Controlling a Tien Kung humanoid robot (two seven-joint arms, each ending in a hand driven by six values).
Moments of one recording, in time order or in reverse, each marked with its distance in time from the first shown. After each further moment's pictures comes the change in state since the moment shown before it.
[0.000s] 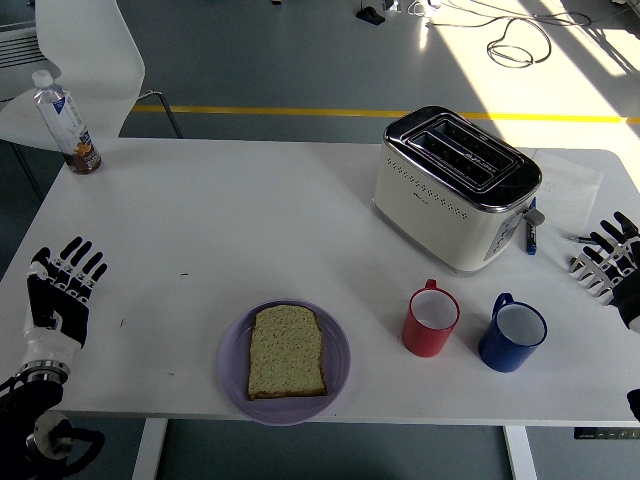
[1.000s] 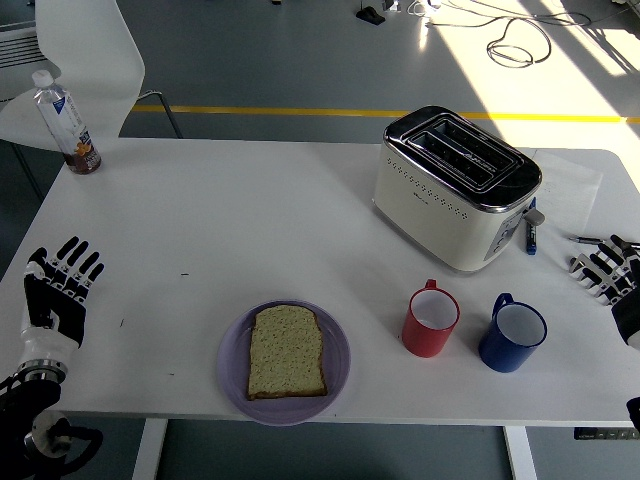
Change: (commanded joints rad) left arm -0.007 0.000 -0.010 0.002 -0.001 0.003 0.002; right arm 0.019 0.024 0.021 -0.096 -0.009 0.023 -0.005
